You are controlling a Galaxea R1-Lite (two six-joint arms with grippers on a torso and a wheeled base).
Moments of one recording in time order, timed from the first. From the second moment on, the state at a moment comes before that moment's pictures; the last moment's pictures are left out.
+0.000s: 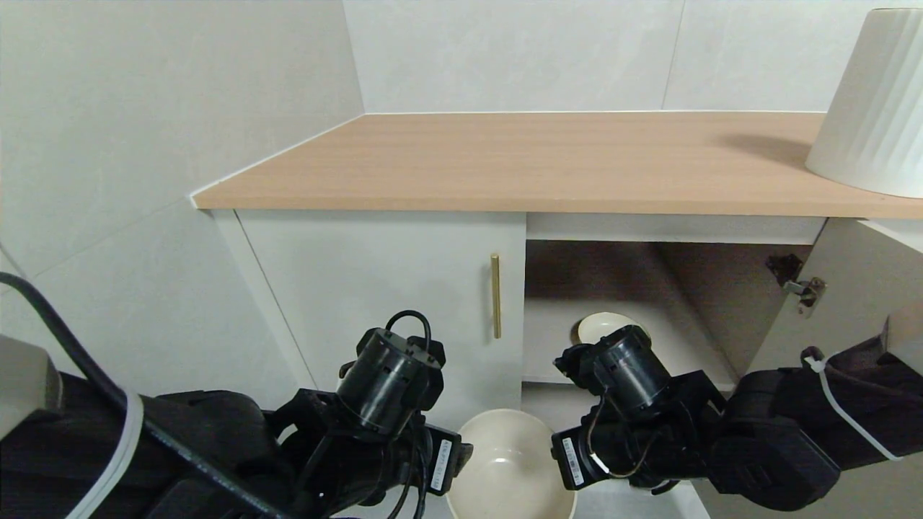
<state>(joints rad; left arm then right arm) -0.76 1.81 -0.76 -0.18 0.21 -0.35 0.77 1.95 -0.89 -0.21 0.00 0.38</state>
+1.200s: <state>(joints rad) -0.76 1.79 -0.76 -0.19 0.21 -0.35 0.44 2.08 -1.07 -0.19 -0.18 0.44</state>
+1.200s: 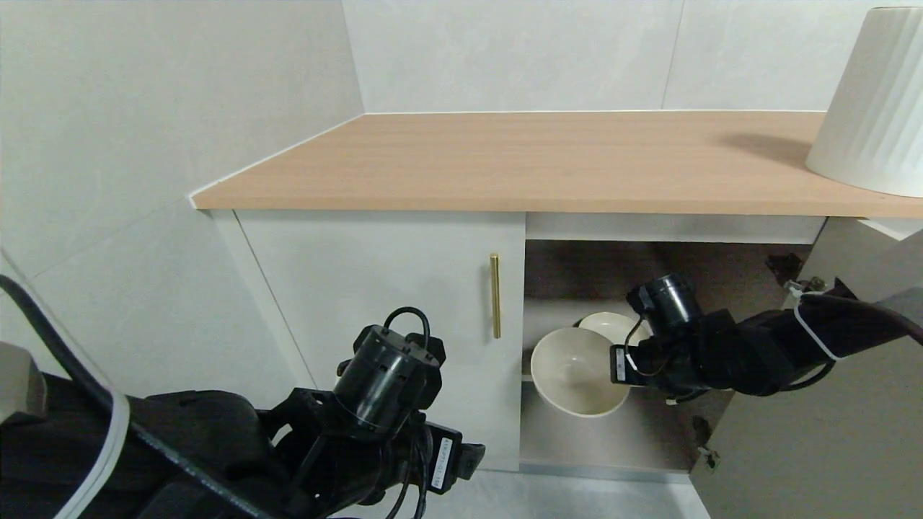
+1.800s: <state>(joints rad) -0.76 1.79 -0.76 -0.19 0.21 -0.35 0.34 2.19 -1.23 -0.25 -0.21 0.65</state>
